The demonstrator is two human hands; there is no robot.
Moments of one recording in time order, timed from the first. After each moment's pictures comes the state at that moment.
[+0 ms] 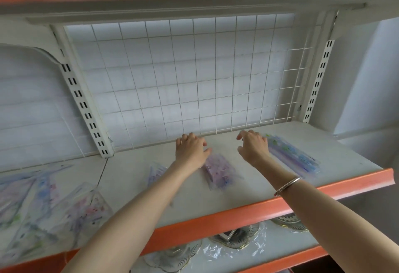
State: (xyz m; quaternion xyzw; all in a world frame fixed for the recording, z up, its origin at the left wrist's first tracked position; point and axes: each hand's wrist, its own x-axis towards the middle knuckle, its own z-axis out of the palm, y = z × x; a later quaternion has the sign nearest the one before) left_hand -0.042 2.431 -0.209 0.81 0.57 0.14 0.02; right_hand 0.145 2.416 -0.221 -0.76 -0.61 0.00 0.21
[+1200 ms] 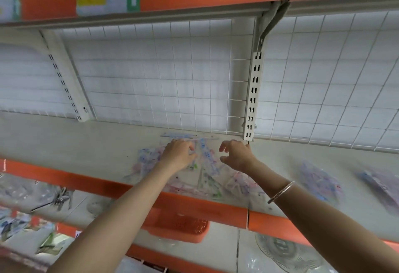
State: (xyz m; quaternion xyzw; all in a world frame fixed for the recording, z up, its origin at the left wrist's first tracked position) left_hand -0.472 2.355 -0.212 0.67 0.73 0.12 0.01; right_hand -0.283 2.408 -0.216 -0.51 -0.84 0.12 0.14
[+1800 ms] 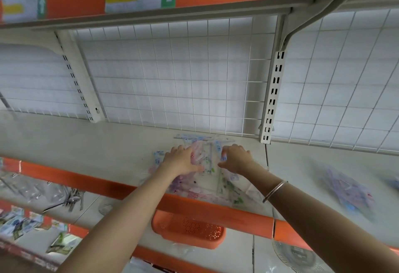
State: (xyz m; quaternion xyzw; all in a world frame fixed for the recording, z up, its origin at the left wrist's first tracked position) left_hand -0.516 2.354 -0.221 0.65 0.76 -0.01 0.07; right_hand -0.341 2.416 -0.229 -0.54 -0.83 0.12 0.07
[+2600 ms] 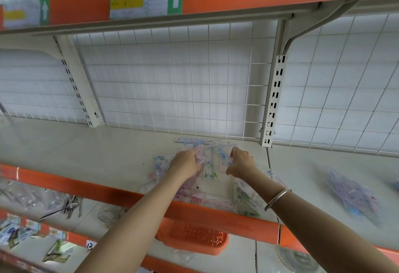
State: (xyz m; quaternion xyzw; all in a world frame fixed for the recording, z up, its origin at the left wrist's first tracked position) left_hand -0.508 2.361 -0.224 0.61 0.77 0.14 0.12; right_hand -0.344 2.418 -0.237 -0.62 -0.75 0.21 0.12
